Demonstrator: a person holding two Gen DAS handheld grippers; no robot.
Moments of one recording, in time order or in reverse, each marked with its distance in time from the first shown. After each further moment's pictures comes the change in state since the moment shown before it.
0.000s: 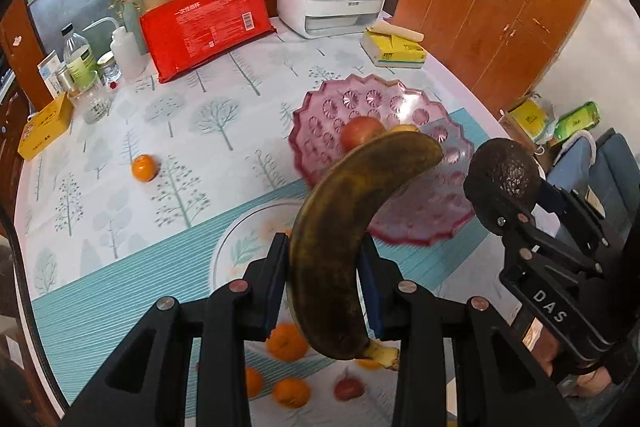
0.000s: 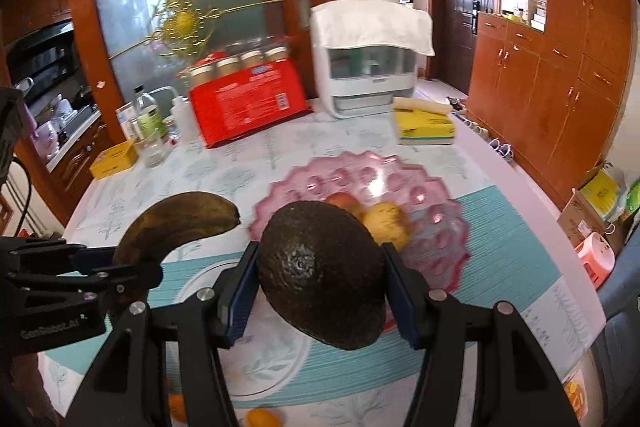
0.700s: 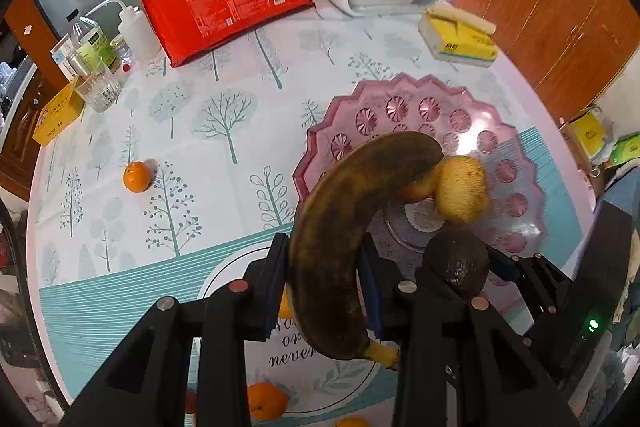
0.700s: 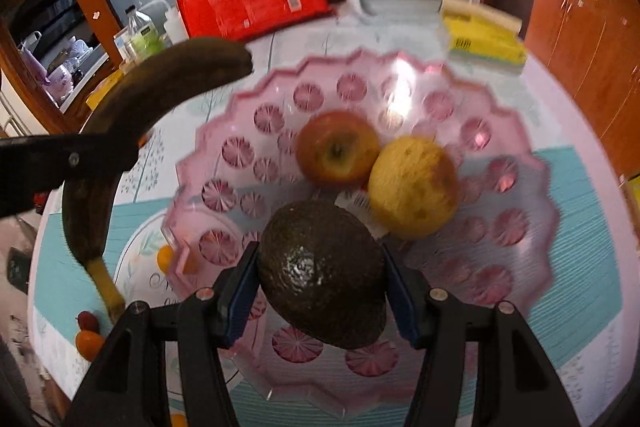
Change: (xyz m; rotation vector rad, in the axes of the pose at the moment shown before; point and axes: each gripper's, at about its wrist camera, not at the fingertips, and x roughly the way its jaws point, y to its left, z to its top) left arm 0.098 -0.020 0.066 -0.099 0.115 0.191; right arm 0.147 -0.035 -0.019 -0.070 0.319 0.181
